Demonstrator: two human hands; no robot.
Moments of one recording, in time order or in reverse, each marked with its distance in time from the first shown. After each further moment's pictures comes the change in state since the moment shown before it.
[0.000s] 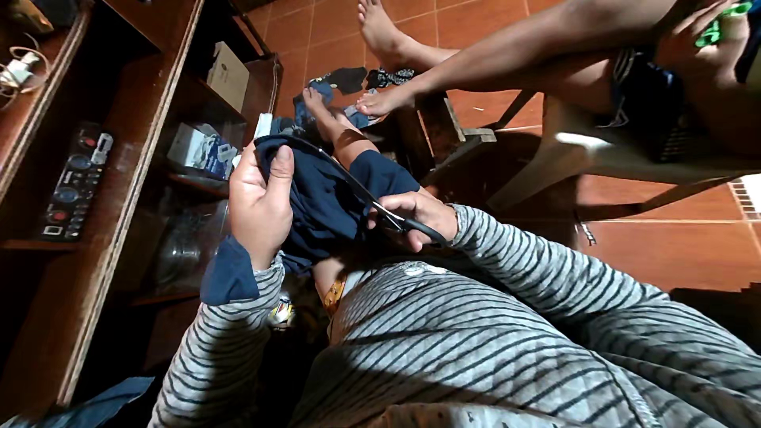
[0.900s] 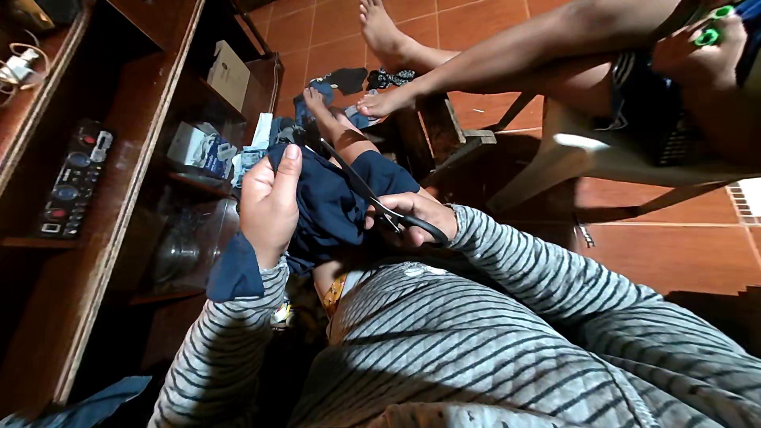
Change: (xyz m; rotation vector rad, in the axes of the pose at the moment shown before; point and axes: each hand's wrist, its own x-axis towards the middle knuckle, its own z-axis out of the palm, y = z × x) left_hand -0.007 0.000 0.003 -0.029 -0.014 -0.231; right_hand 0.006 -0.004 0.002 0.085 -0.043 0.006
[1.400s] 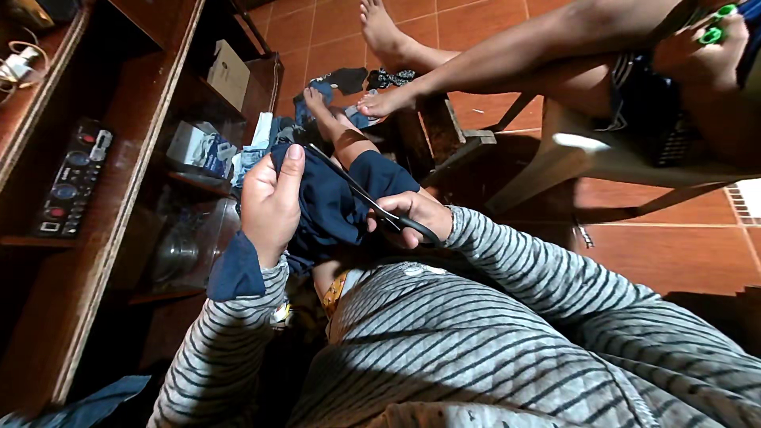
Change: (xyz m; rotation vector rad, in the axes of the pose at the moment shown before) left_hand 0.004 -0.002 0.001 -0.010 -0.022 0.094; right_hand -0.001 0.004 0.002 -0.022 0.053 0.070
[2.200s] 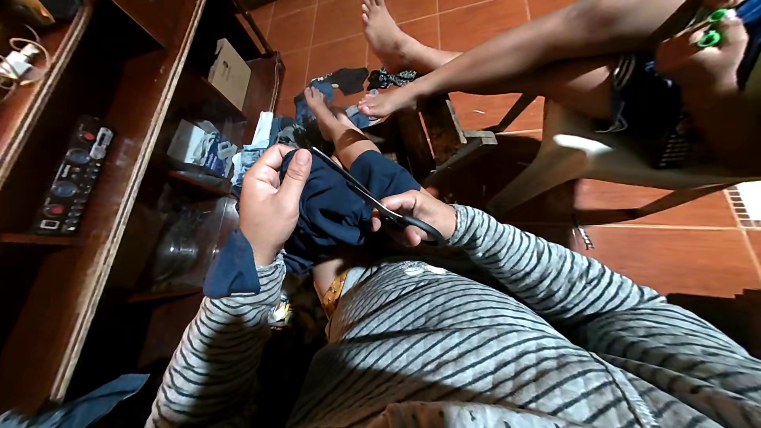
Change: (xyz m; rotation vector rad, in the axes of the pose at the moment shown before) left_hand 0.002 -0.003 -0.008 0.062 -0.074 0.036; right_hand -0.004 0.003 -0.005 0.001 -0.010 -0.014
